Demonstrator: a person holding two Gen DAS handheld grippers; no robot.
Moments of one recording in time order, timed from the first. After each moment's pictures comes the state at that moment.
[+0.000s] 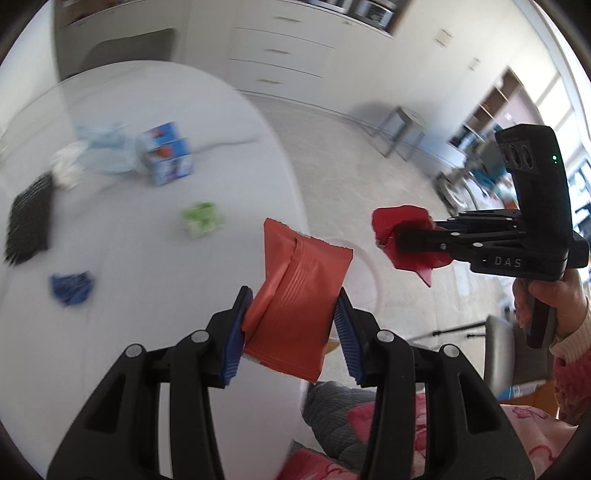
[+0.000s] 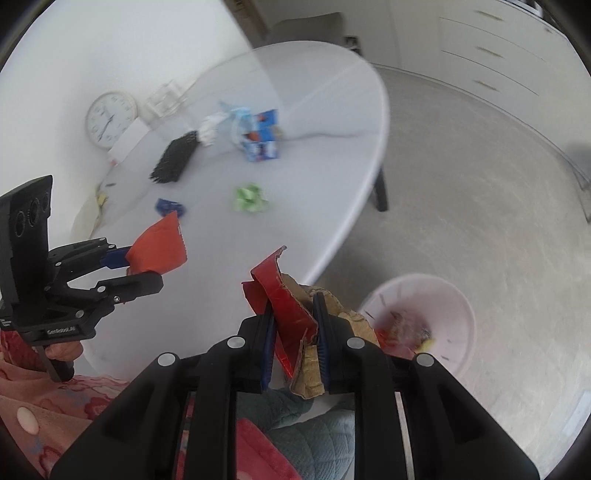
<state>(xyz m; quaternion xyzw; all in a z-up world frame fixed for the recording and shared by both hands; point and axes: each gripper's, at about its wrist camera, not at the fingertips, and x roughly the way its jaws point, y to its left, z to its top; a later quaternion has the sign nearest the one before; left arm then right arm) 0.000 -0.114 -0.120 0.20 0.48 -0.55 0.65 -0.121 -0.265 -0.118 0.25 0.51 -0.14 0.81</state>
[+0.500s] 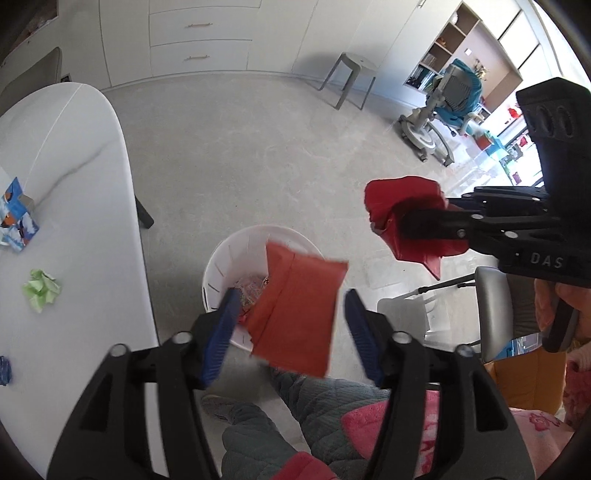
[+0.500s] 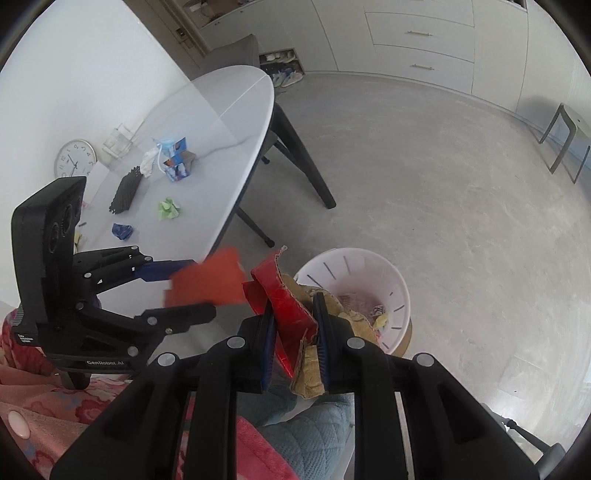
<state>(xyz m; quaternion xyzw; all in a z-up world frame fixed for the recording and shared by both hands) -0.112 -0.249 -0.160 0.28 0.49 -0.60 0.57 -0.228 -0.329 -0.116 0.28 0.48 -0.20 0.80</state>
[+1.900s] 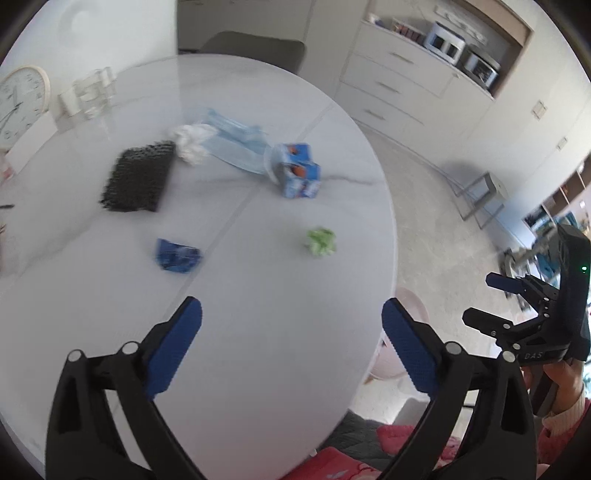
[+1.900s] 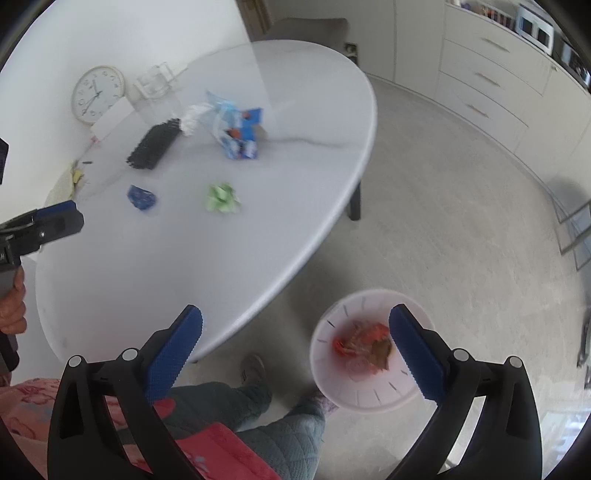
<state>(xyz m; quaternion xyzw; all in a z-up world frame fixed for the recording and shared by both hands) 0.061 -0.047 -0.088 0.12 0.50 -0.37 0.78 -0.072 -0.244 -0.114 0.15 0.54 -0.14 0.82</state>
